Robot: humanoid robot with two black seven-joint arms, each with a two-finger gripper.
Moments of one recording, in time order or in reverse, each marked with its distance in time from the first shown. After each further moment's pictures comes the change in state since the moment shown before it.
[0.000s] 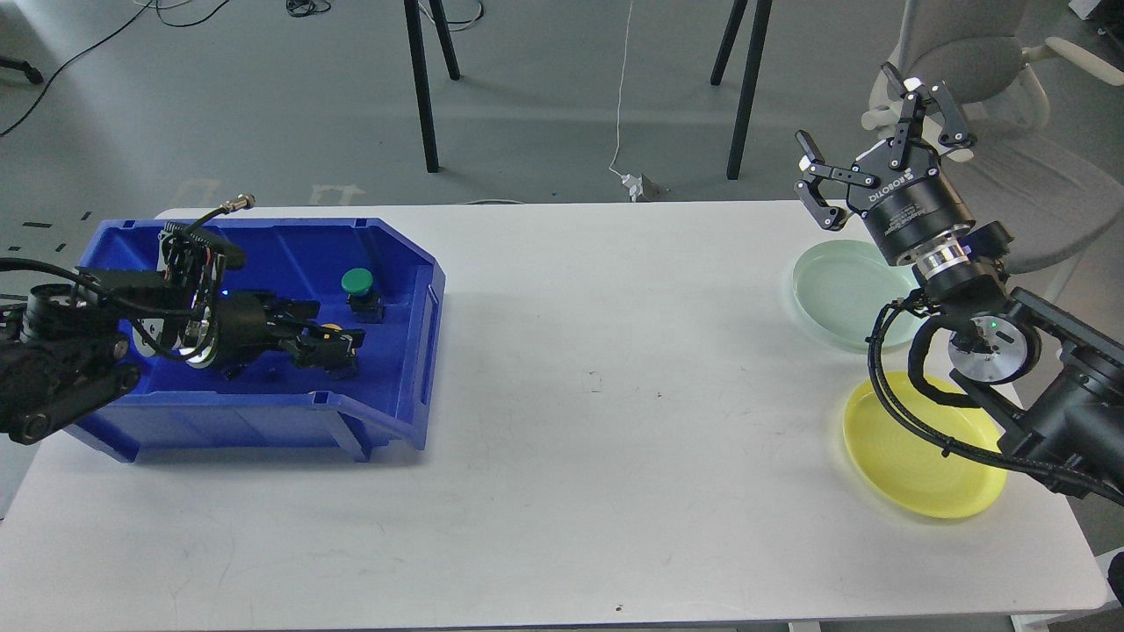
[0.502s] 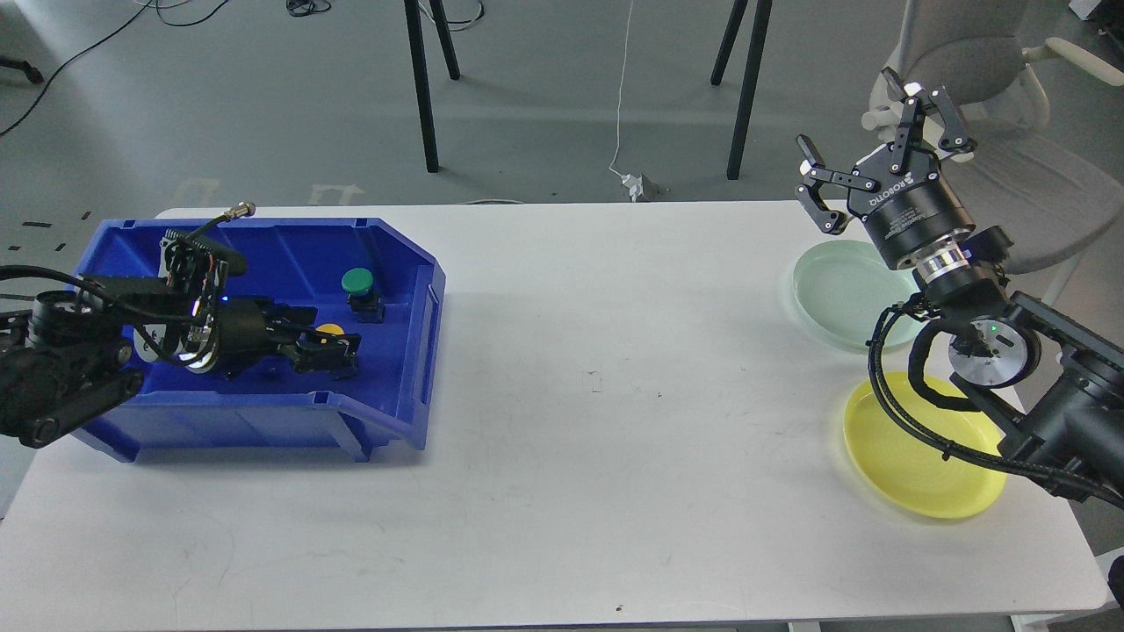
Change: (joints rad) left arm 0.022 -0.027 0.001 0.050 0.002 0.000 0.000; right arm -0.005 0.000 0.003 0.000 0.000 0.000 0.000
